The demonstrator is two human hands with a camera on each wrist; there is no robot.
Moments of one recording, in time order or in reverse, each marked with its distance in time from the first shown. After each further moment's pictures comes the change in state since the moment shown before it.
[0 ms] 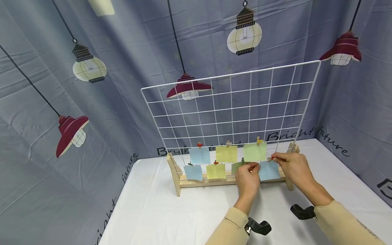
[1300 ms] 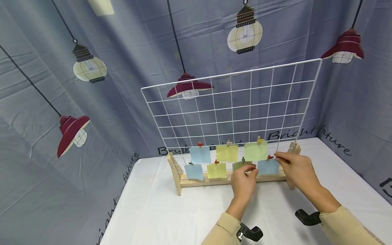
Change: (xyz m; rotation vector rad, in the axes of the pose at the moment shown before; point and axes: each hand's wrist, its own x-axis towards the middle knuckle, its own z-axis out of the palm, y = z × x) left_hand -0.004 -0.013 -0.025 0.018 -0.113 0.042; right_hand -0.010 -0.005 -0.006 -0.033 0.037 -0.039
